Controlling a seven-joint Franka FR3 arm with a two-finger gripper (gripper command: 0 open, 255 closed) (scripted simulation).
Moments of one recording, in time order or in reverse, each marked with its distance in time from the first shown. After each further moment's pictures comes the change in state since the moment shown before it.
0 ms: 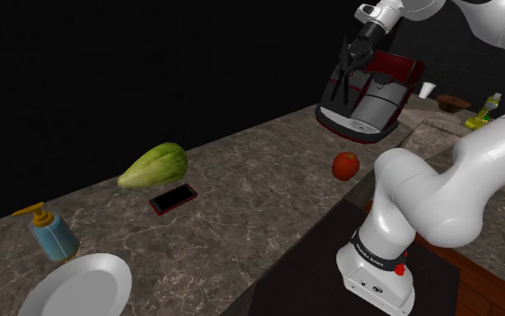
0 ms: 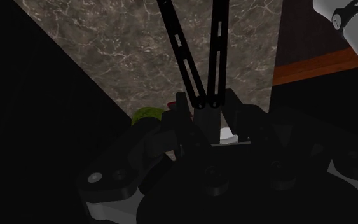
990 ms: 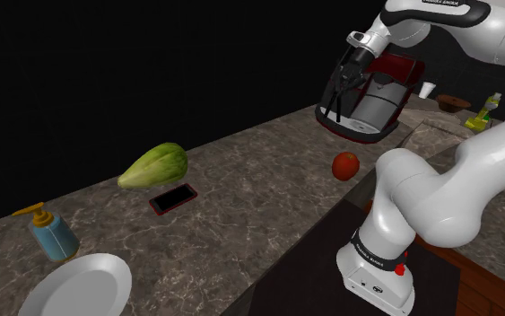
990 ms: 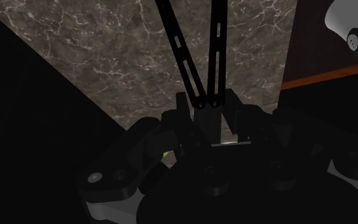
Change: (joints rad) arm -0.052 -0.047 -0.035 -0.207 -0.053 0.168 -0.037
